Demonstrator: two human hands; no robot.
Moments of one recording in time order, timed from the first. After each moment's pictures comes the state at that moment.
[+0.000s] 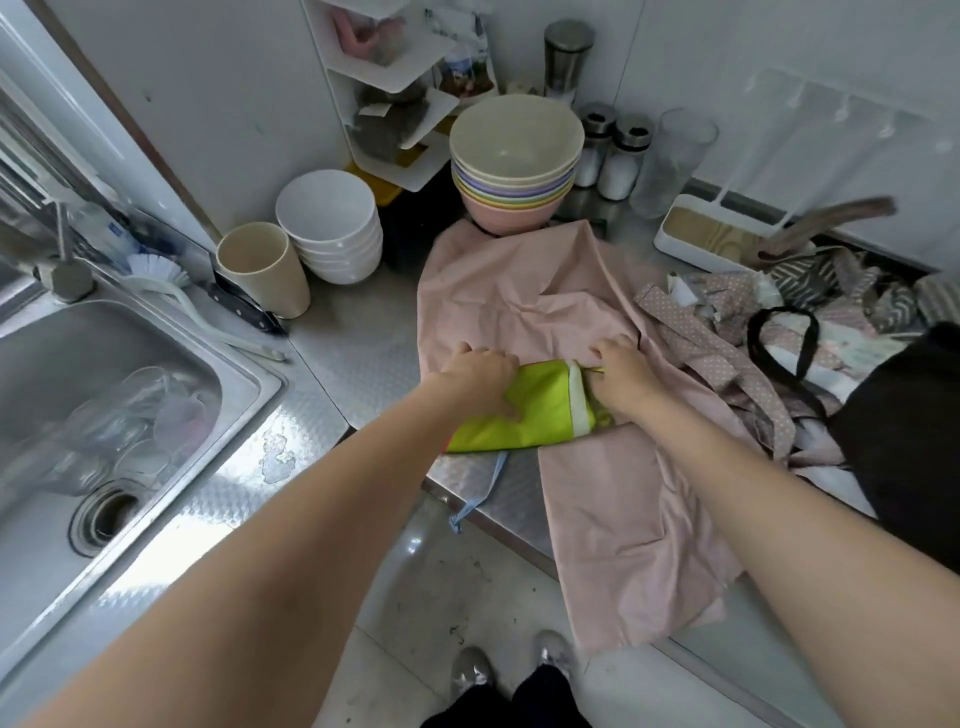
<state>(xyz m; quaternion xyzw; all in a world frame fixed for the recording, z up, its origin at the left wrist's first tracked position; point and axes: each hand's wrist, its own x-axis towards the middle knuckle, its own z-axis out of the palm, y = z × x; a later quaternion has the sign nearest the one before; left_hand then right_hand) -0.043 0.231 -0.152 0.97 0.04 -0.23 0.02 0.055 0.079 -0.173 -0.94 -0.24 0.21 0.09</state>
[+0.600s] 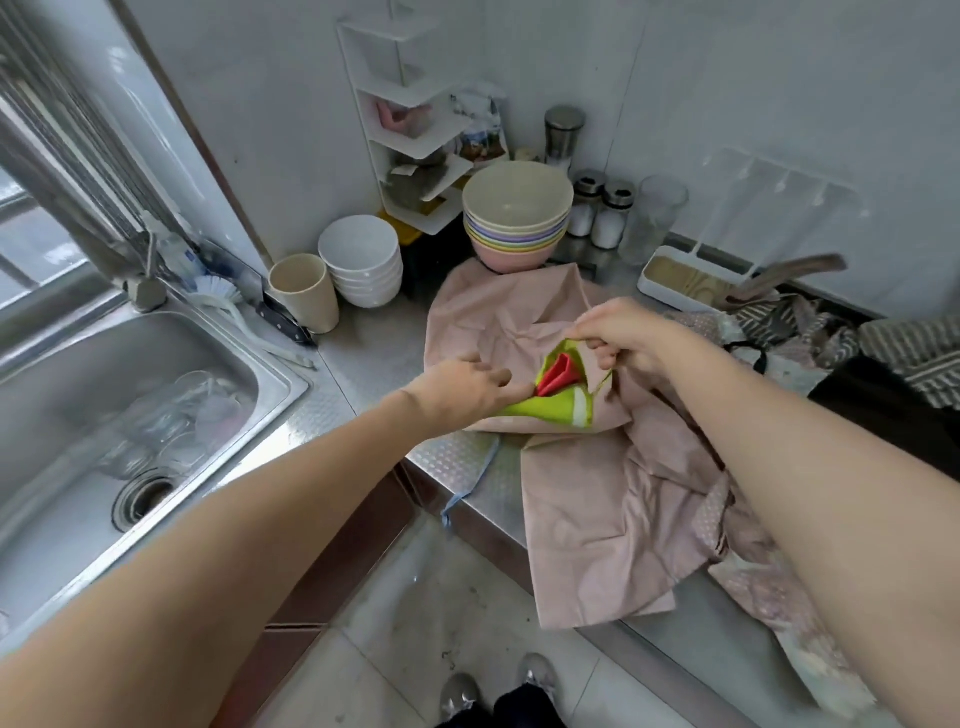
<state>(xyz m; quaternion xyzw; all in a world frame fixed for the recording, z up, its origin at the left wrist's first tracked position) -0.098 0.213 -0.088 0.97 -0.16 -0.05 -0.19 0.060 0.076 -0.053 -0.79 -0.13 0.41 0.44</state>
